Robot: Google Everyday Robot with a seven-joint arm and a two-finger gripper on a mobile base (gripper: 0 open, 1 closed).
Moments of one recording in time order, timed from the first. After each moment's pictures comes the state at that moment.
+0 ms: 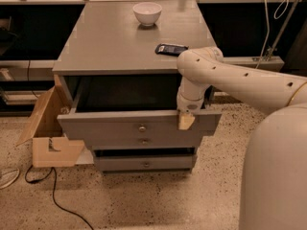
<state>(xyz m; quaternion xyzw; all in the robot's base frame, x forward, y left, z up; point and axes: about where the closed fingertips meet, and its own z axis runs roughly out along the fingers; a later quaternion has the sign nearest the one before) 0.624 -0.114 0.636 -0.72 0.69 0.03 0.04</state>
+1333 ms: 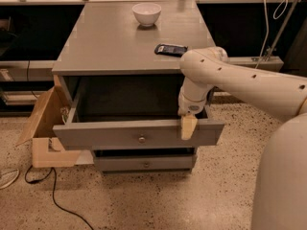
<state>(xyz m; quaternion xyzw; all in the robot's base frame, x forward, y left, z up) 0.618 -0.115 0.649 -0.71 0.70 0.03 0.06</state>
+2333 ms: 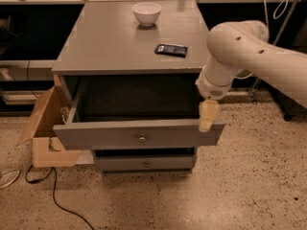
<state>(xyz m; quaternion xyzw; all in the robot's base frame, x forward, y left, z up) 0.605 -0.154 0.745 -0.68 0.72 -0.02 0.12</state>
